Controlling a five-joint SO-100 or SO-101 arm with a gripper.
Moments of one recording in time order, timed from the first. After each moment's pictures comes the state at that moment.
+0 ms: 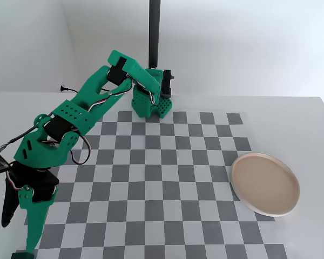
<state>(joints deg) 32.3 53.7 55.3 34.4 -80.1</state>
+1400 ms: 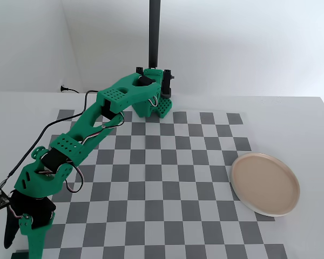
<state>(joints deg) 32.8 19.7 18.1 38.8 -81.3</state>
